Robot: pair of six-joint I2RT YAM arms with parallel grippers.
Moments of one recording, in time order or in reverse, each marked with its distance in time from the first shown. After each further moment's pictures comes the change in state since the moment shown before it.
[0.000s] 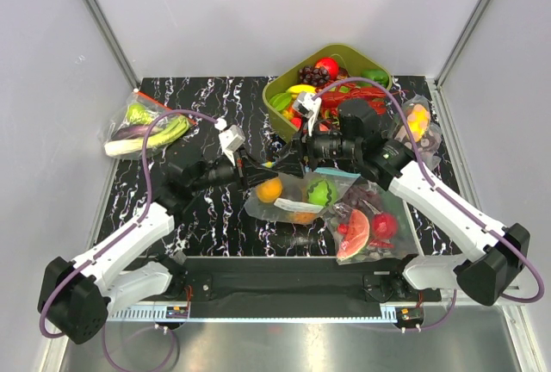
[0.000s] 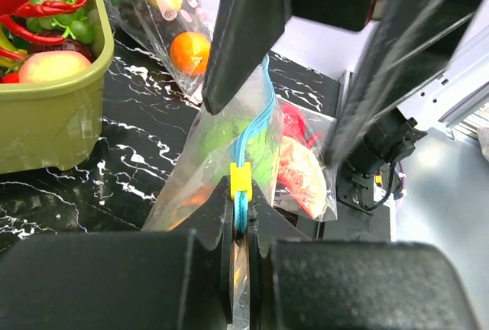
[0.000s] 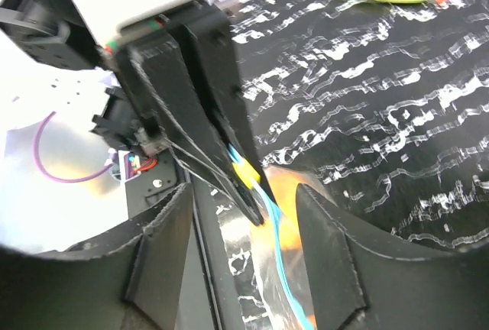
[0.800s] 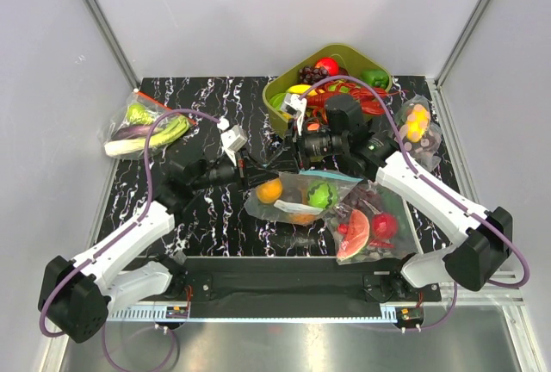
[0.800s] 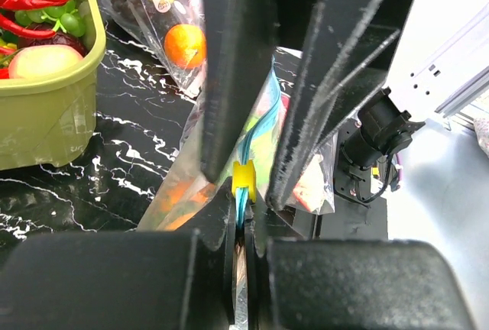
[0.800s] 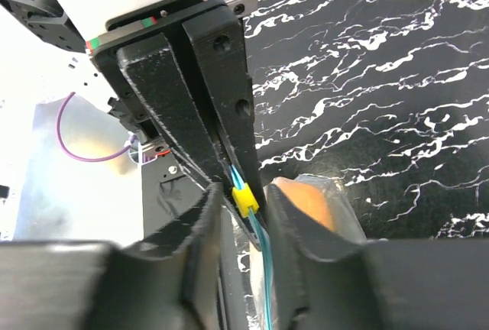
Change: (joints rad) left arm -0.006 0.008 0.016 -0.033 0.018 0.018; right arm 0.000 0.111 0.048 0.006 -0.128 -0.024
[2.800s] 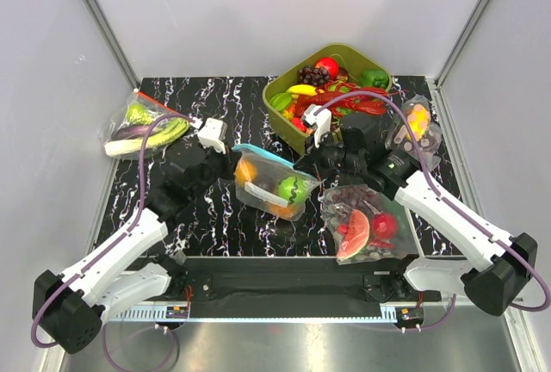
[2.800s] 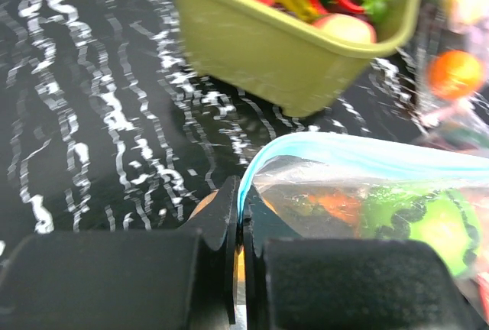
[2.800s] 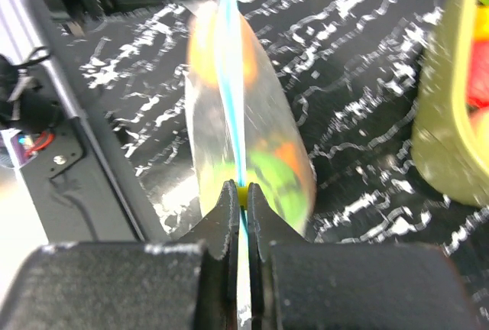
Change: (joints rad) left arm -0.019 -0.089 0.018 -0.301 -0.820 0.050; right arm 0.000 -0.175 -0.135 -0.145 0.388 -0.092
